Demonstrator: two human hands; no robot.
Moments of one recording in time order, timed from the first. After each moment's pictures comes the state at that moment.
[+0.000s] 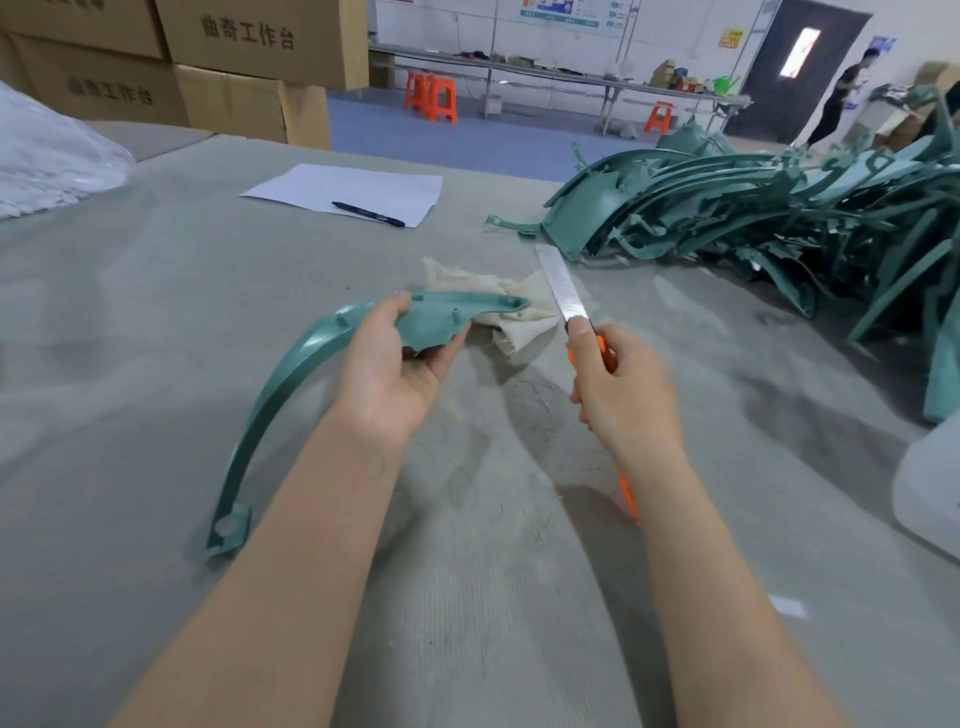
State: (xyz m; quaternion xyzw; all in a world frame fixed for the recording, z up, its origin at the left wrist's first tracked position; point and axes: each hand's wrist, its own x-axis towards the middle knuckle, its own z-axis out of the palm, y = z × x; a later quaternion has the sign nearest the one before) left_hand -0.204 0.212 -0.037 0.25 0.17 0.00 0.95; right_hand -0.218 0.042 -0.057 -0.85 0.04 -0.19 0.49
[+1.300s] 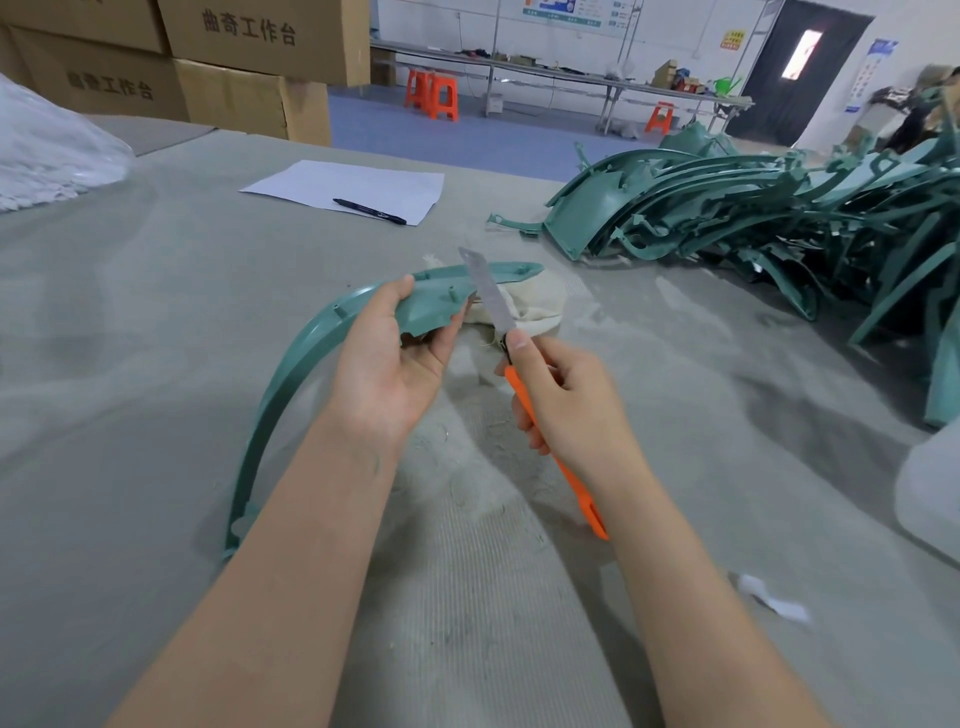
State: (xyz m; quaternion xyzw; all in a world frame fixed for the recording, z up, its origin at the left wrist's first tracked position) left_hand -0.205 0.213 -0.033 0.24 0.10 0.00 0.97; right_hand -0.230 0.072 -0.059 -0.83 -0.06 -0.08 0.55
